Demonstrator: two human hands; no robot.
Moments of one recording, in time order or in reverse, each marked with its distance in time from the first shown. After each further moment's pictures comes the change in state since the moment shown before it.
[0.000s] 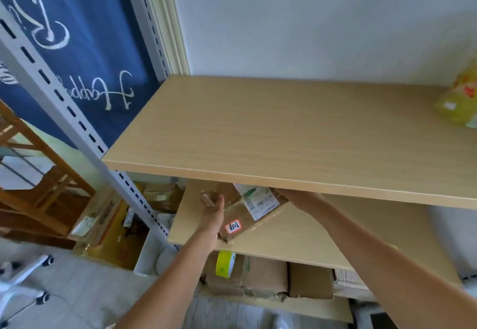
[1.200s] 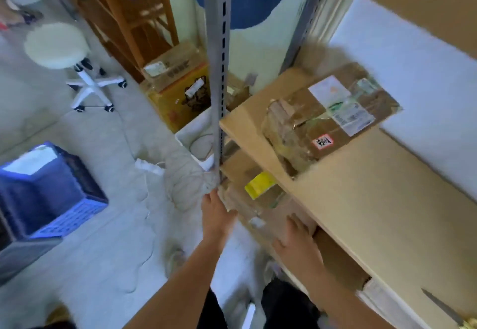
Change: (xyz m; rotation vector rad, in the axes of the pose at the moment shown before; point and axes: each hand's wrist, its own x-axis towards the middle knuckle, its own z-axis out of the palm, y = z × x) left_hand 0.022 -0.278 -0.006 0.241 0.511 -0.022; right_hand -0.061 0.221 0.150 -1.031 -0.612 -0.094
